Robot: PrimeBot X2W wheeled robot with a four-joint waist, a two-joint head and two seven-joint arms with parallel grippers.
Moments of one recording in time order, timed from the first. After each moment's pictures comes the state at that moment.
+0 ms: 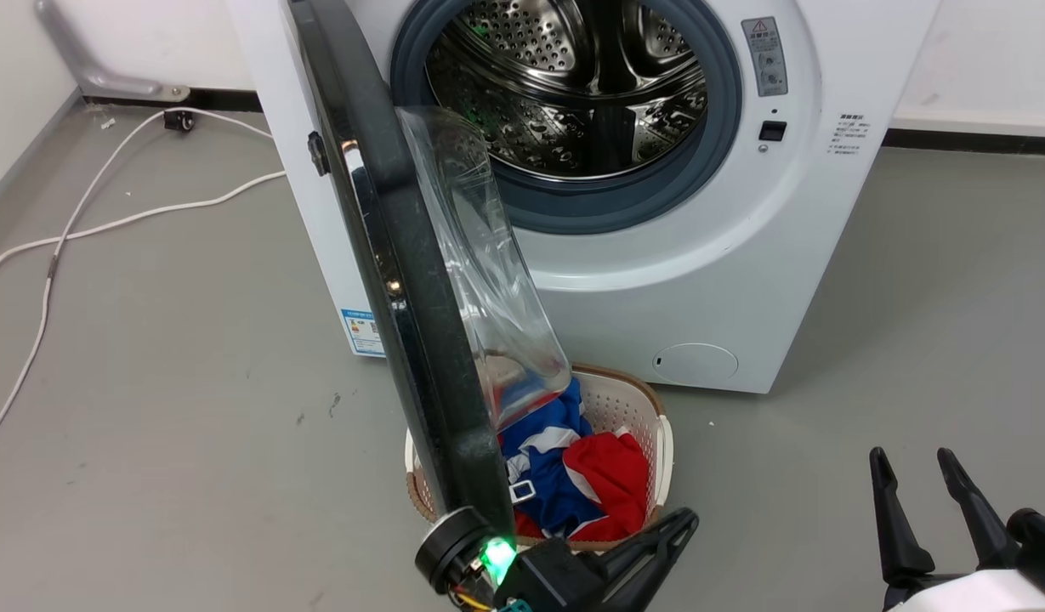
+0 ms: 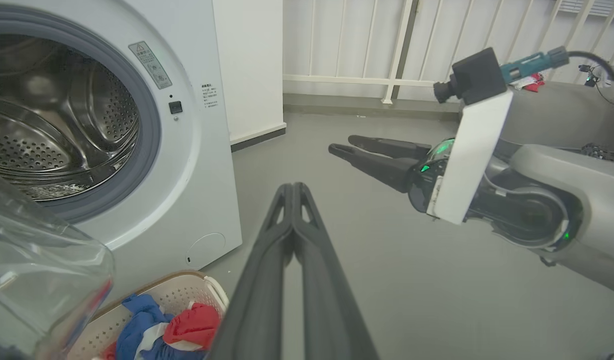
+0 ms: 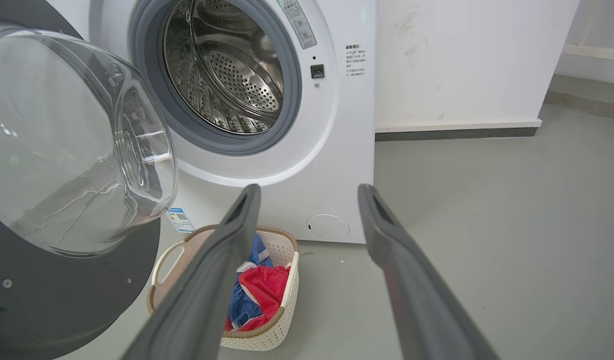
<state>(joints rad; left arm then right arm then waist) -0.08 0.18 -0.73 -0.26 -0.28 -0.11 0.11 0.17 -0.05 -0.10 -0.10 0.19 0.13 -0.02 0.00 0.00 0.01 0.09</state>
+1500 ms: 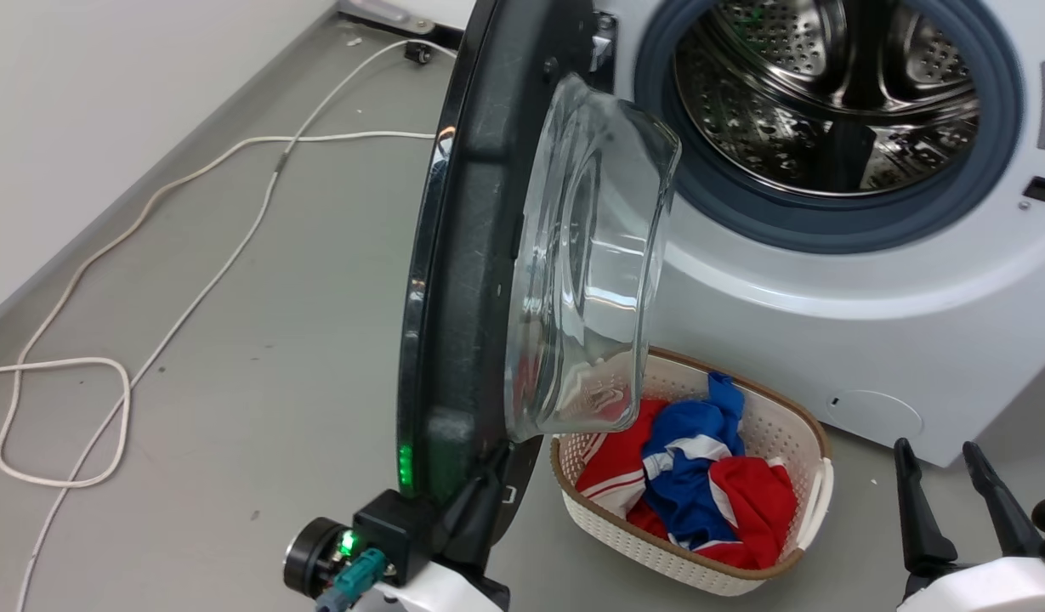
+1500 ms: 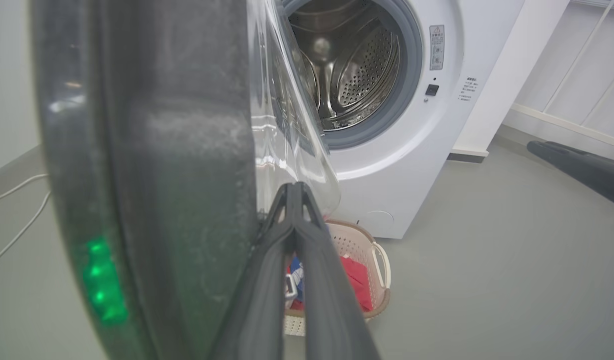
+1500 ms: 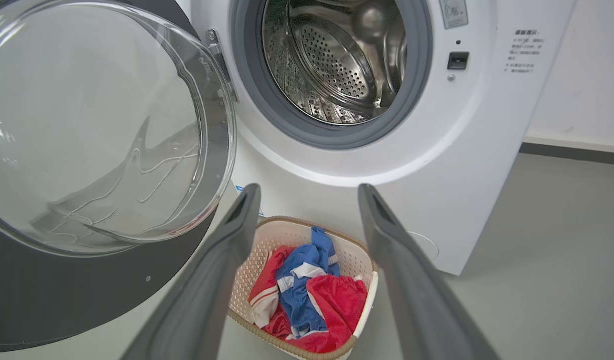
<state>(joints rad) -0.03 0.19 -0.53 -0.07 -0.34 0.09 -0.06 0.14 -0.05 -0.15 -0.09 0.19 0.13 0.01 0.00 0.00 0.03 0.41</state>
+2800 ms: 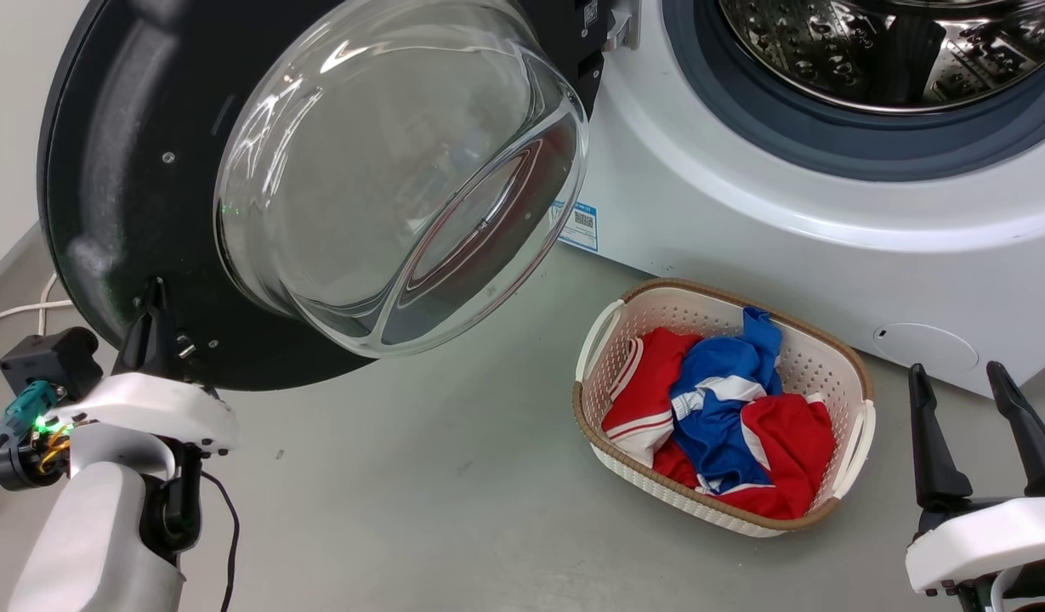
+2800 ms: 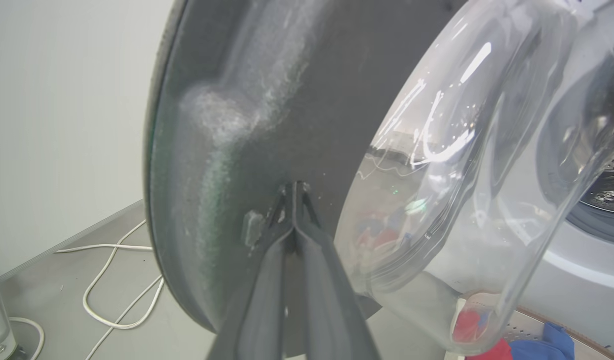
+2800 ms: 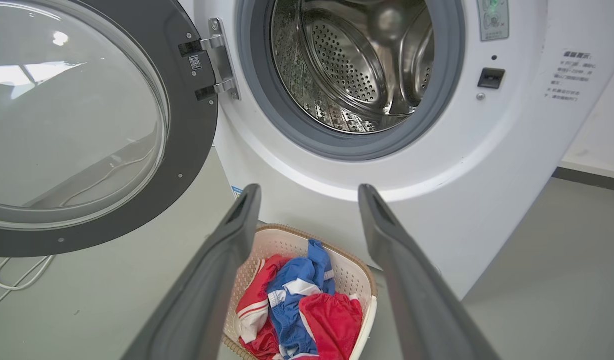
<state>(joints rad) -0.38 0.36 -0.10 0.44 -0.54 0.07 -0.24 0.06 -0.05 -0.14 -0.23 0.08 0.13 0.09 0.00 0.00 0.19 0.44</state>
